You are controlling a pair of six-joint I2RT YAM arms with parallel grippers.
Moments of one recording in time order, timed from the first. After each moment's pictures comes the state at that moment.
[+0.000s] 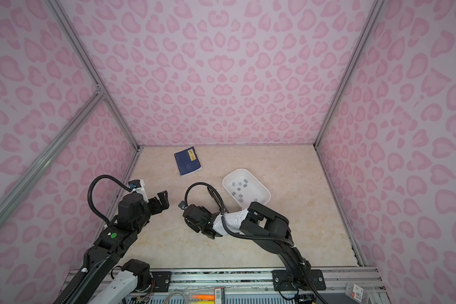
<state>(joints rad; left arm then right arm) -0.29 0.68 0.61 -0.43 -0.27 -0.44 1.15 2.10 1.24 0.04 0.37 0.03</state>
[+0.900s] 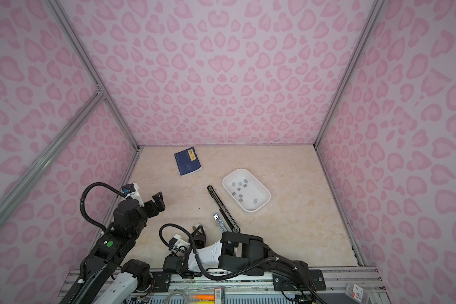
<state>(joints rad) -0.29 0.60 0.56 -0.43 -0.34 -0.44 1.50 2.32 1.46 -0.62 1.19 0.01</state>
